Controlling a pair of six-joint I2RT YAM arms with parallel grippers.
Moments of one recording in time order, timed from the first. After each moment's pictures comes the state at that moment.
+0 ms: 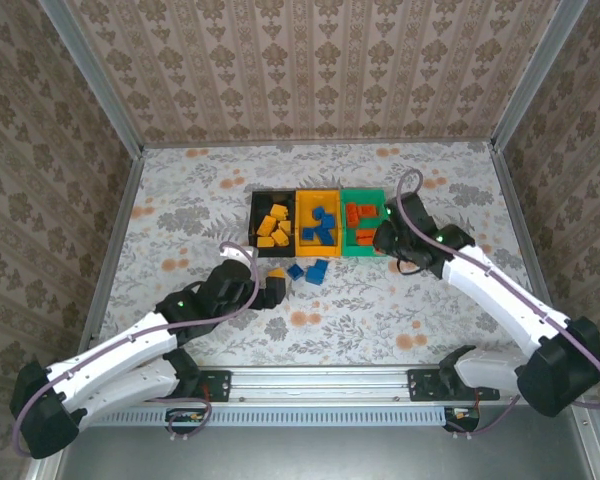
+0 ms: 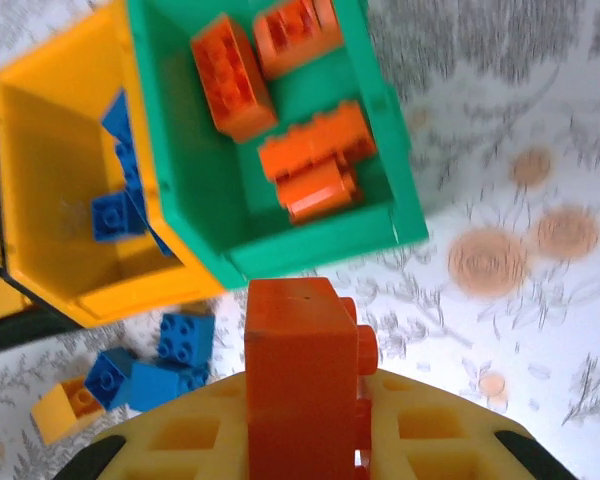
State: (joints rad) left arm -0.91 0.83 0.54 -0.43 -0.21 -0.61; right arm 0.47 1.24 1.03 -0.70 0.15 0.76
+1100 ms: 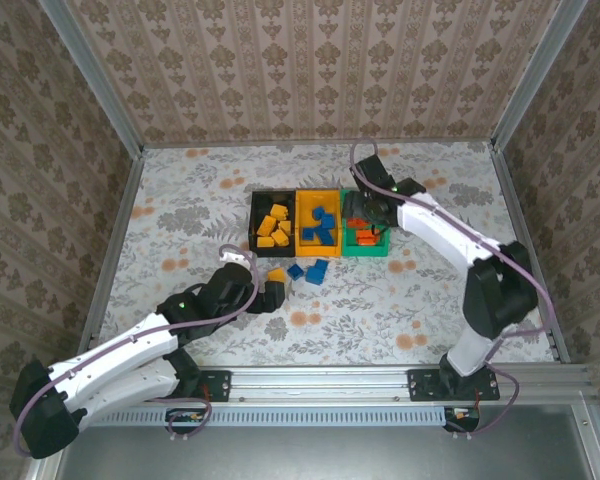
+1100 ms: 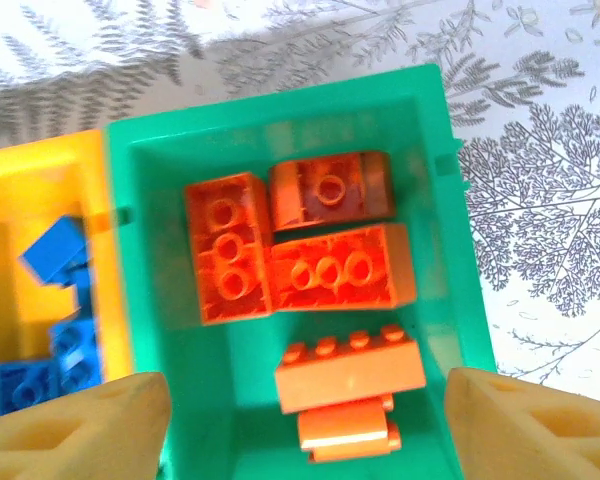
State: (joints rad) left arm -0.91 0.83 0.52 -0.46 -0.18 -0.66; right arm 0.47 1.66 1.37 -0.72 0.22 0.60
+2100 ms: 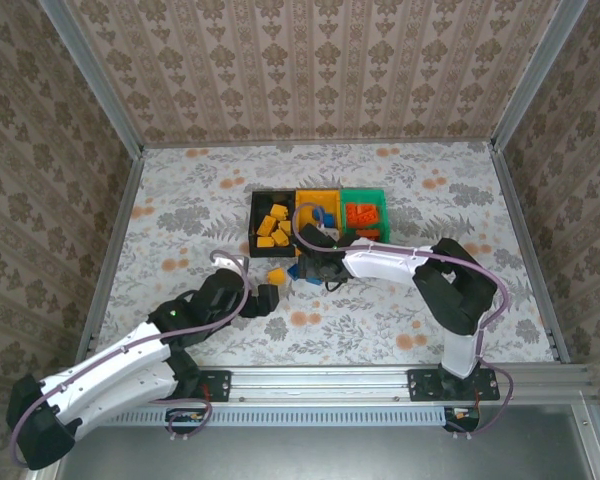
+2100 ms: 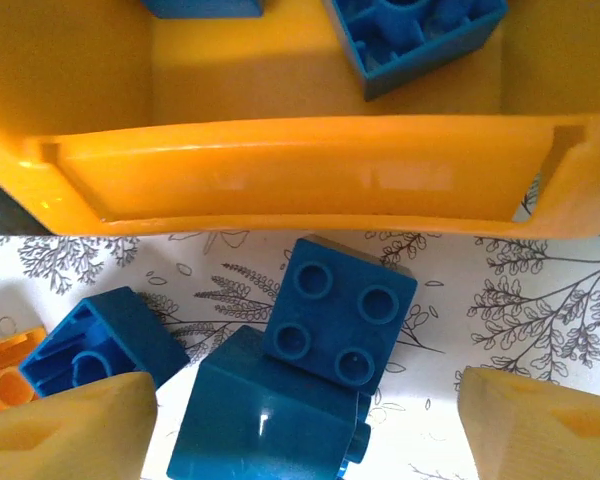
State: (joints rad) left arm -0.89 0.73 0.47 -0.49 -0.18 -0.69; right arm 0.82 1.86 1.18 -0.51 0.21 0.88
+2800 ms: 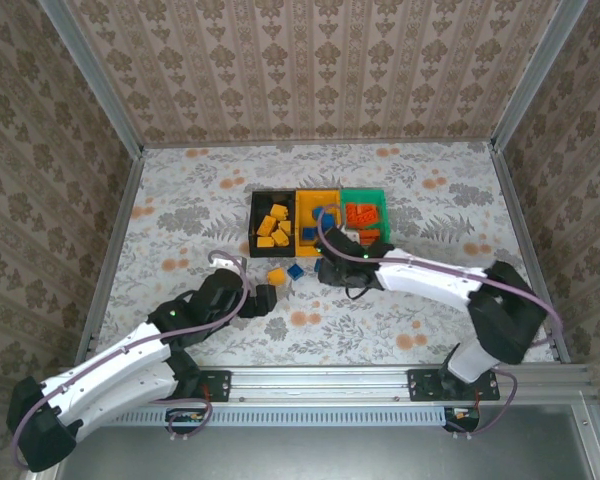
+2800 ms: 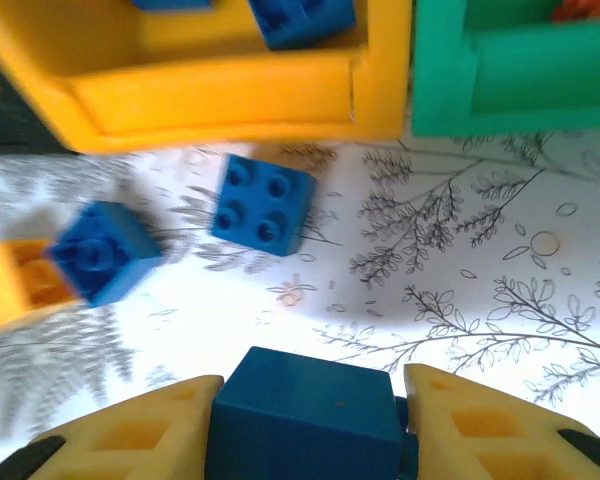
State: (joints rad) left arm -0.87 0.73 0.46 -0.50 -0.18 -0.69; right arm 0.81 1.52 1.01 -0.54 0.20 0.86
